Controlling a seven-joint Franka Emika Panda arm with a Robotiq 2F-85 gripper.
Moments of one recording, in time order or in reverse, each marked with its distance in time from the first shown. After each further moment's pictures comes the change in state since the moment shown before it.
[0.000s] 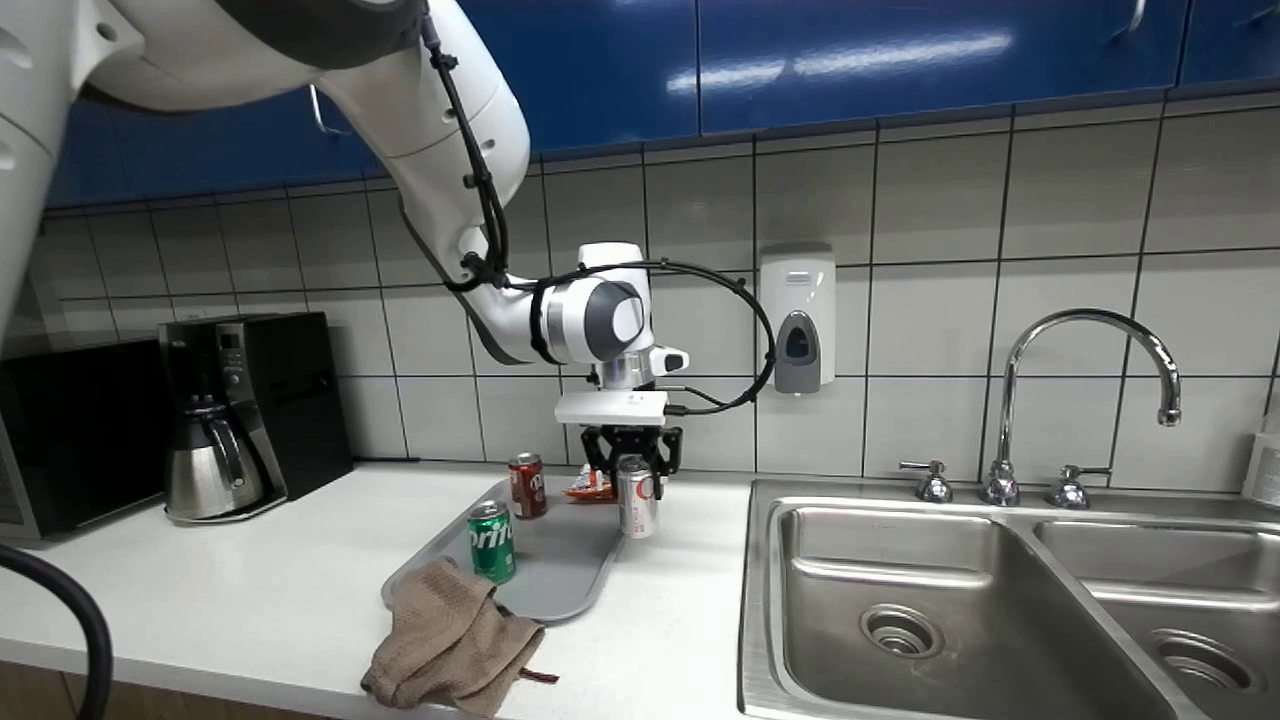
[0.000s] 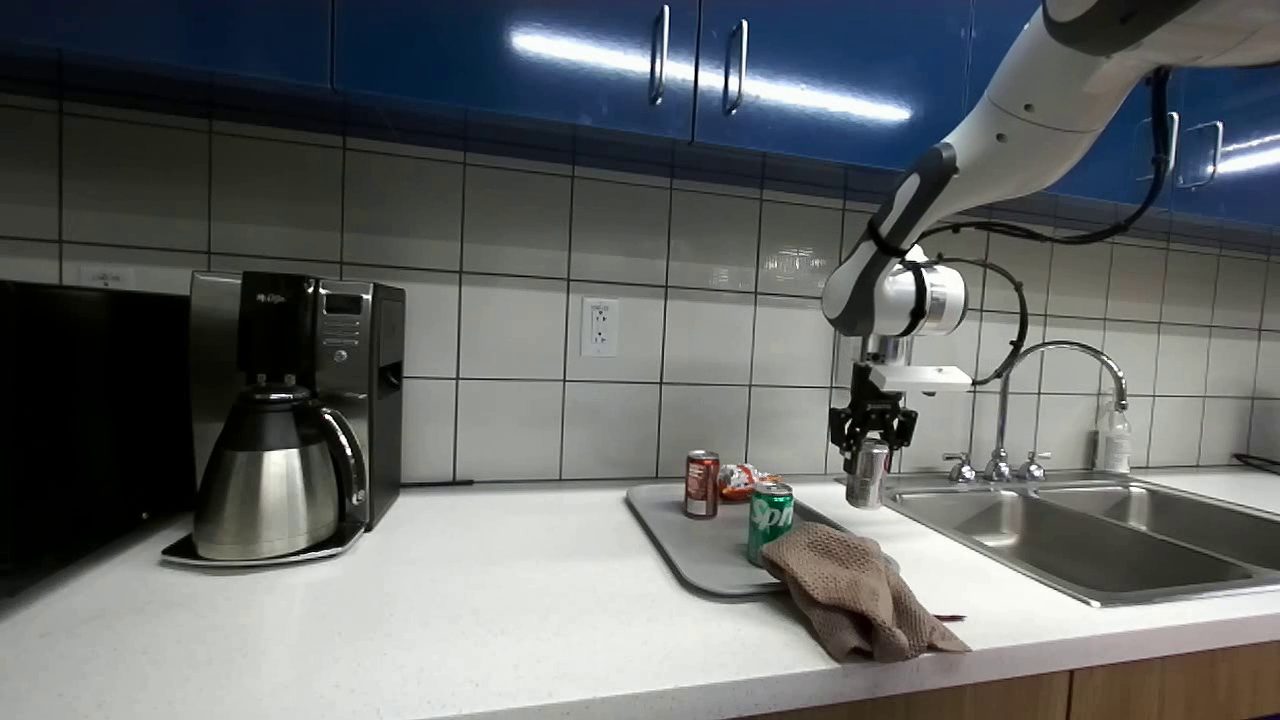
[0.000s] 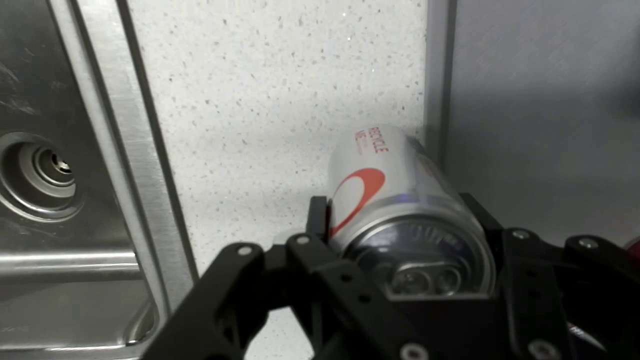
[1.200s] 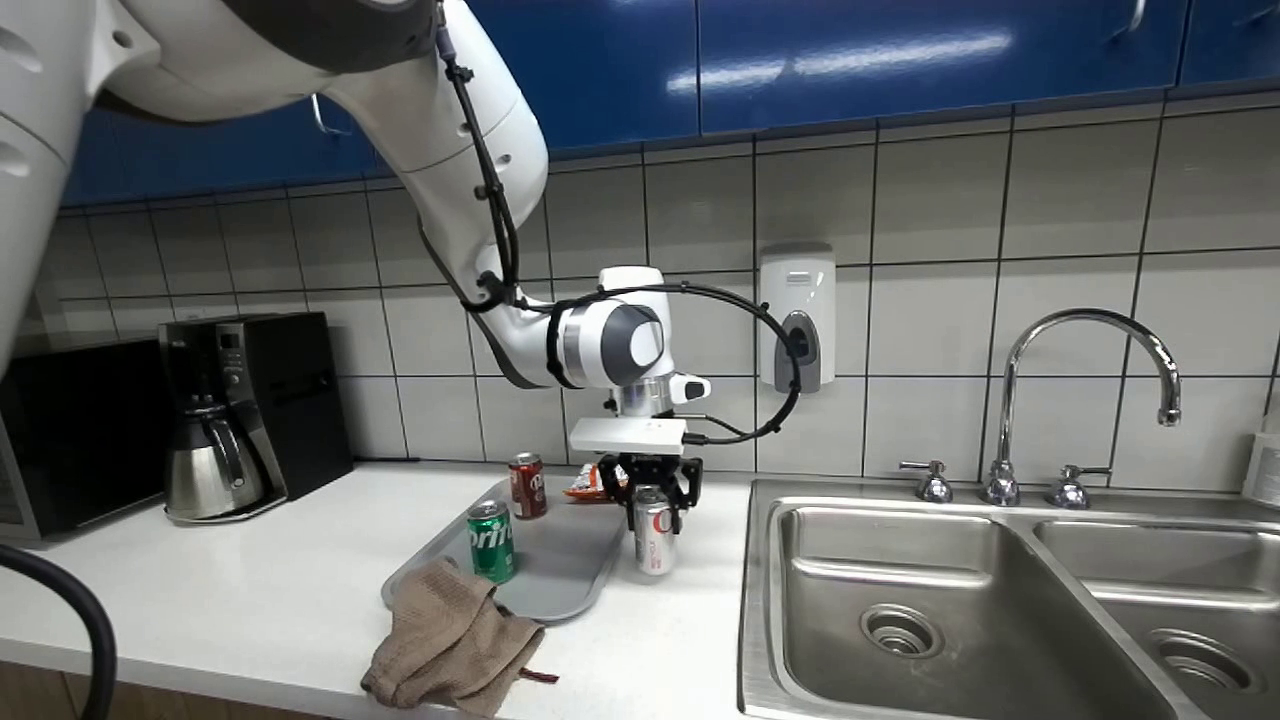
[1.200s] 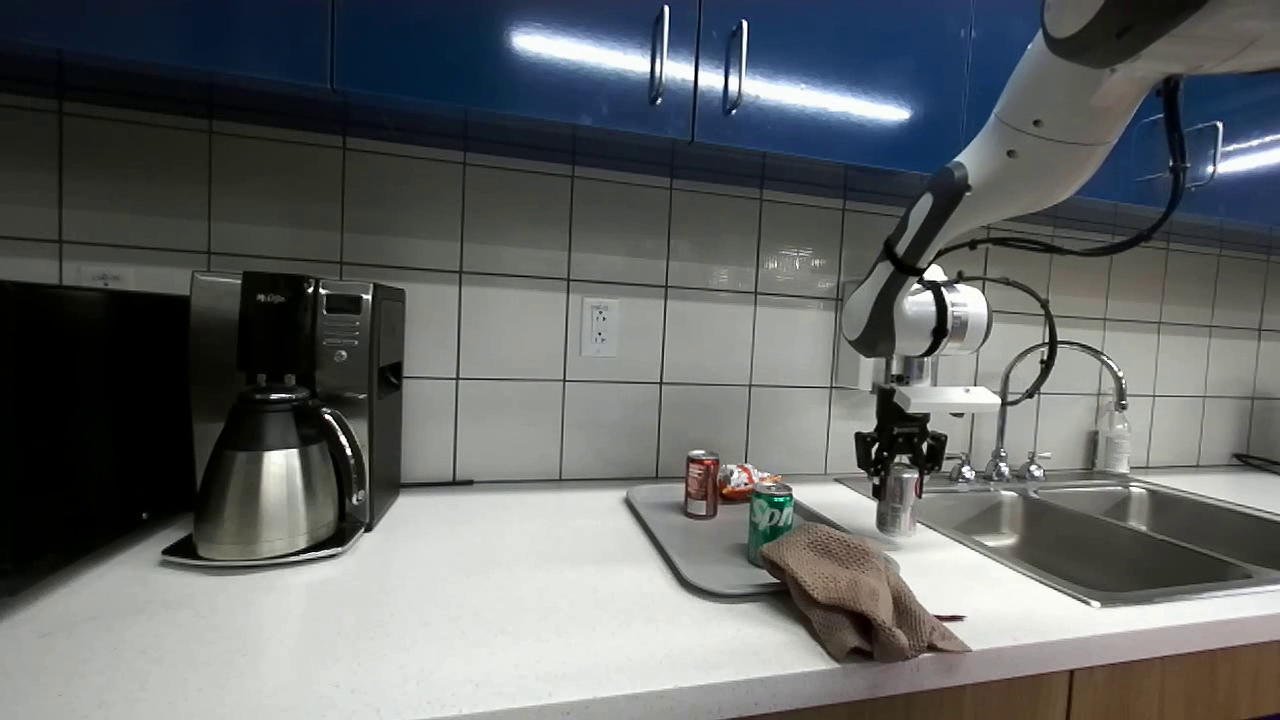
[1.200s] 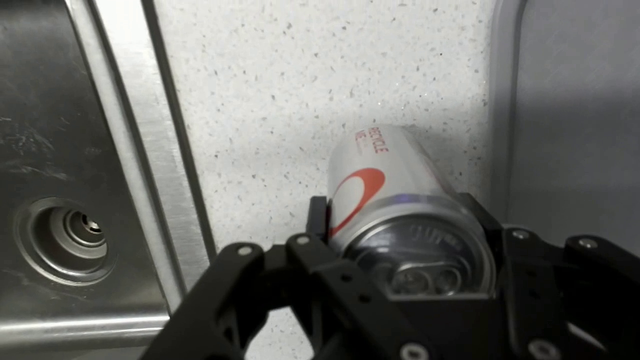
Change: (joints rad) arm -0.009 0.020 -0.045 -0.047 0.000 0.001 -0.001
